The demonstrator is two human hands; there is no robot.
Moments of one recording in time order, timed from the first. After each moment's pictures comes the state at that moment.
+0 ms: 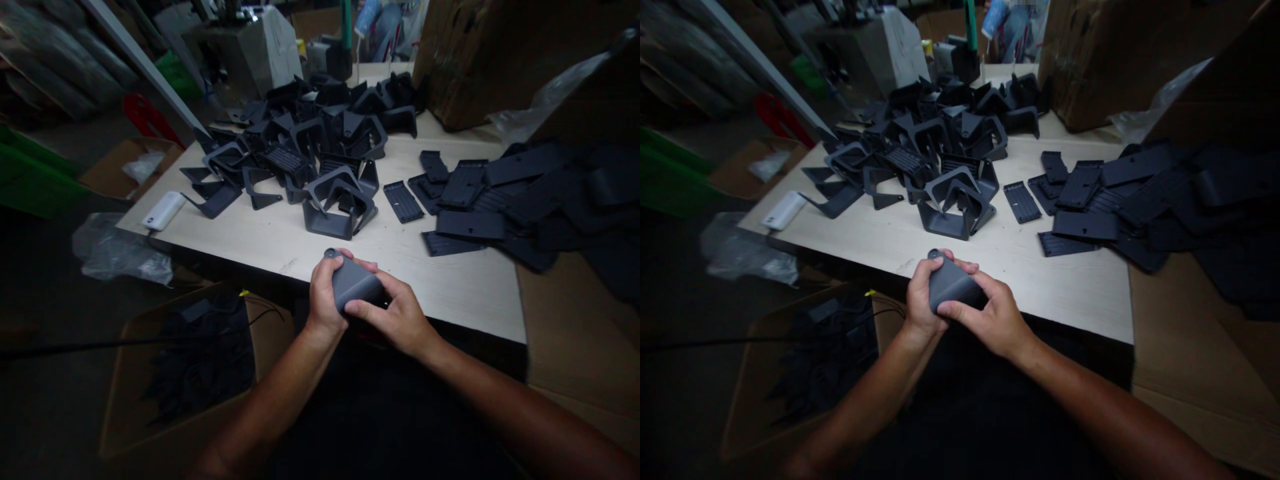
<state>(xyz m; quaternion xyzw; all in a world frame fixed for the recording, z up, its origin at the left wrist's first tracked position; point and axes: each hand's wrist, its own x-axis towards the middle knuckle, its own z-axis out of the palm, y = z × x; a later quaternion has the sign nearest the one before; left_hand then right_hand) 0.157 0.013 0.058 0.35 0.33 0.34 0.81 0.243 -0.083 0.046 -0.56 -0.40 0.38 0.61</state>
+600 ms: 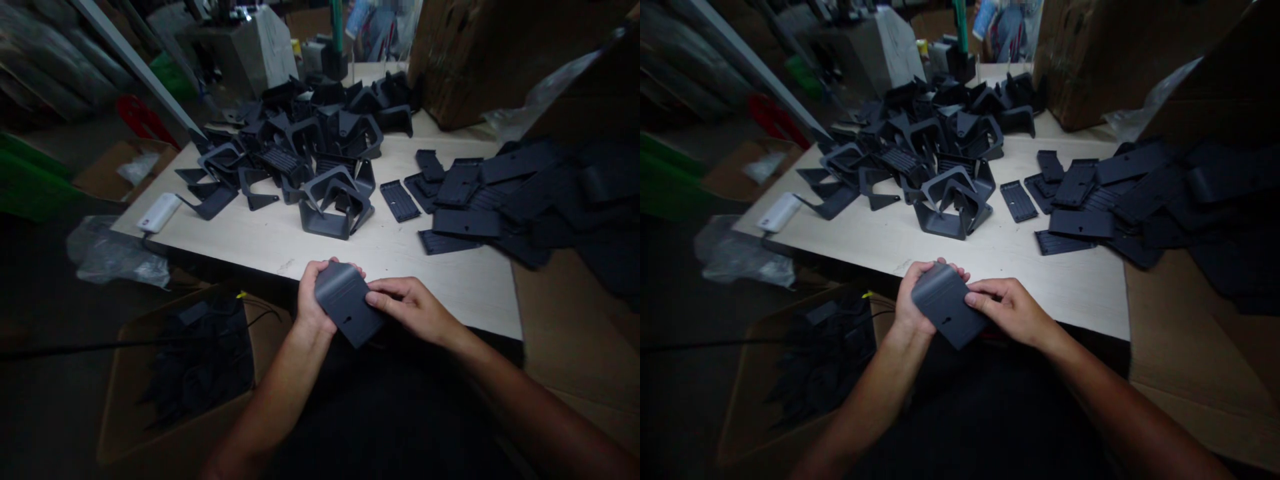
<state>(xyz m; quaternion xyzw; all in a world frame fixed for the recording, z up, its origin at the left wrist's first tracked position) 0.148 0.028 0.055 0.17 0.38 0.27 0.87 0.276 -0.102 0.035 -0.54 -0.38 0.52 0.55</state>
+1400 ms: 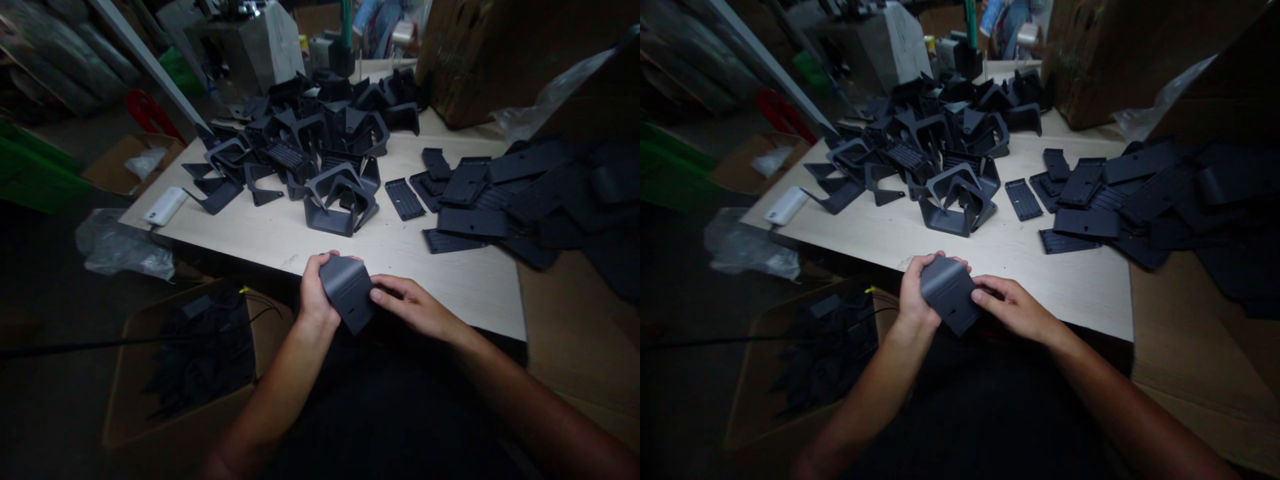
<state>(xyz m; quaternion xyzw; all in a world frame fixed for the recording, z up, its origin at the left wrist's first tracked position) 0.151 0.027 0.055 0.22 0.40 0.32 0.83 0.281 -0.100 0.027 -0.52 -0.40 0.54 0.53</state>
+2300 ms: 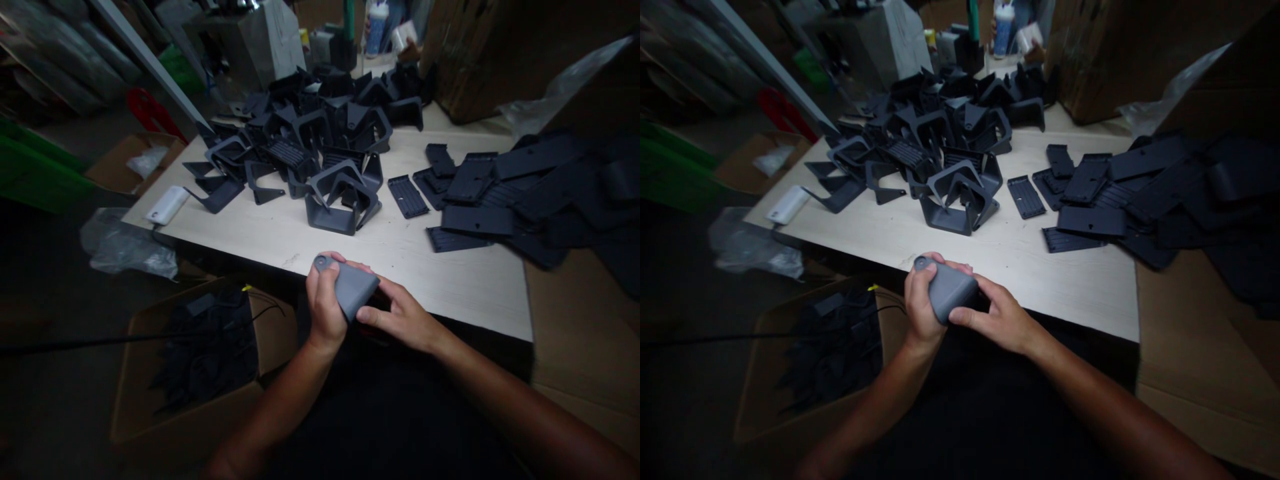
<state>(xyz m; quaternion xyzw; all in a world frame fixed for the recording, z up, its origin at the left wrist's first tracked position) 0.142 0.000 0.053 0.46 0.32 0.44 0.70 0.254 -0.091 0.024 -0.50 -0.44 0.47 0.58</state>
